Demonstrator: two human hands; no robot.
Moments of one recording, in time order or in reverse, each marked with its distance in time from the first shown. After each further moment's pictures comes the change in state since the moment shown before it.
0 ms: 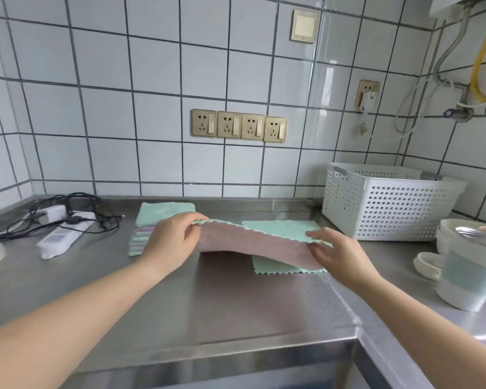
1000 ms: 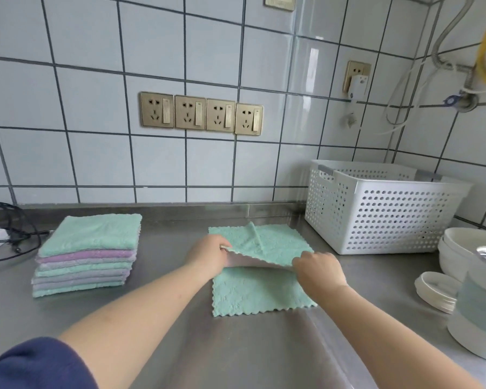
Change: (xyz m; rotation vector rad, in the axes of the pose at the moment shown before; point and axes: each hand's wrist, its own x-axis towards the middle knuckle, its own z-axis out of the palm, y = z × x) left_hand 0.092 0.007 0.196 -0.023 -0.422 -0.342; right_hand 0.090 0.111 0.060 -0.909 -0.307 -0.076
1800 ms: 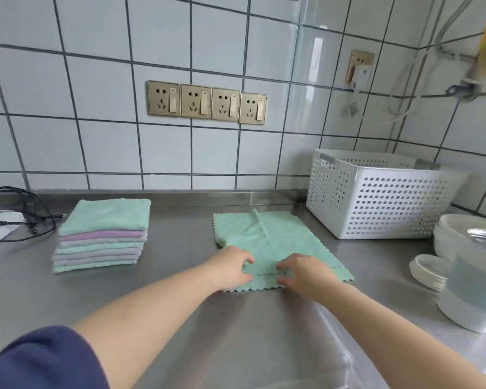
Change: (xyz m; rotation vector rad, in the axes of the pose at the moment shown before) left_hand -0.048 0.016 0.008 0.356 -0.350 0.233; right_hand -0.026 -0.025 -0.011 0.480 -0.286 0.021
